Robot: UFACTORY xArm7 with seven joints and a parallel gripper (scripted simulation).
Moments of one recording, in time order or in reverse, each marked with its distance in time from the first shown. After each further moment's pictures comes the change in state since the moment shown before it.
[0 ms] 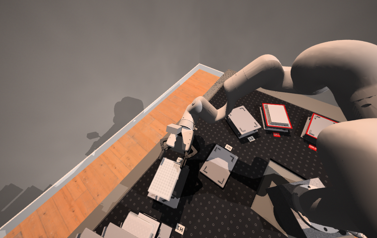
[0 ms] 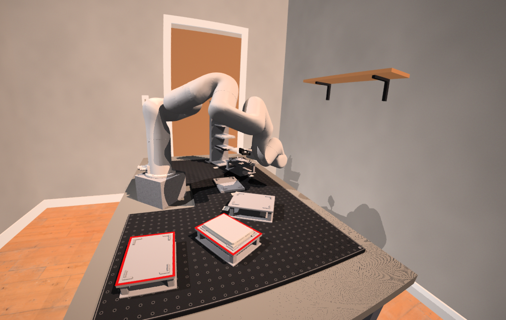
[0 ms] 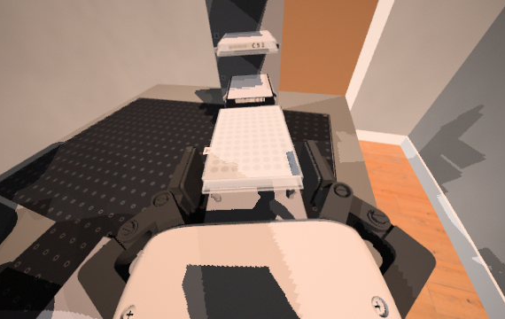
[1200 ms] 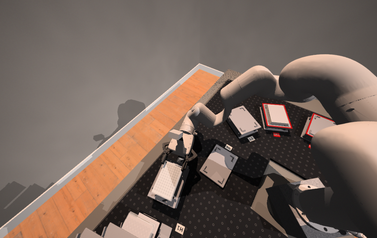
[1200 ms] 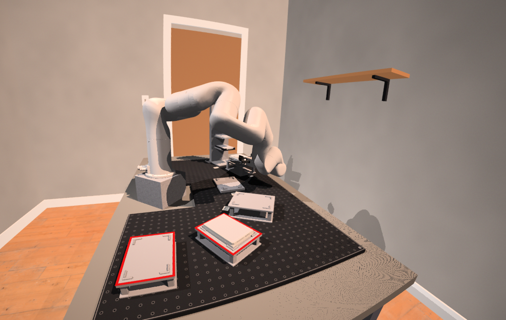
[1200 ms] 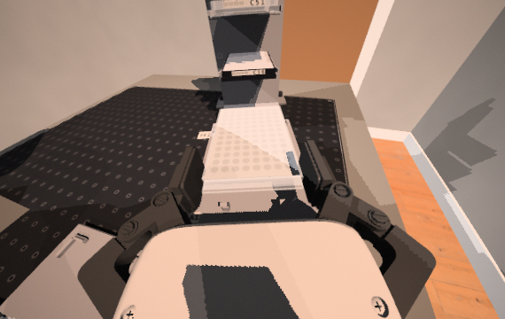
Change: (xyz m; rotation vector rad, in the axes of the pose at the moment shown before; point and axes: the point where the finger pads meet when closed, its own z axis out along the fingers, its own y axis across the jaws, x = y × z) arm -0.044 0.000 0.000 0.000 0.000 0.000
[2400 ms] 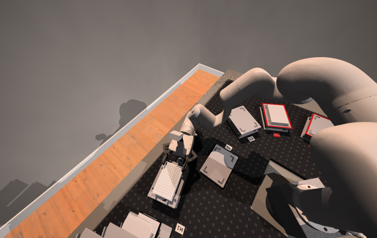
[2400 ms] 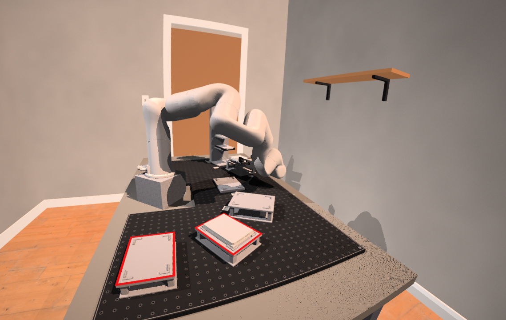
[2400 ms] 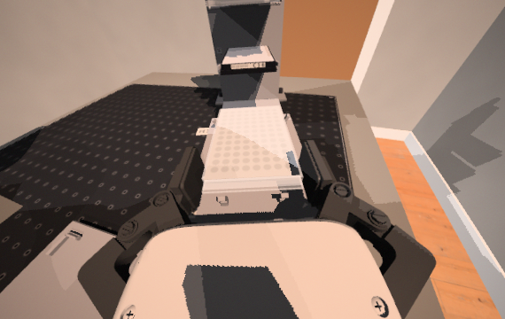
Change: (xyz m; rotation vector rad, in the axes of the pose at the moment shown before) arm -0.010 0.000 0.000 0.000 0.000 0.000
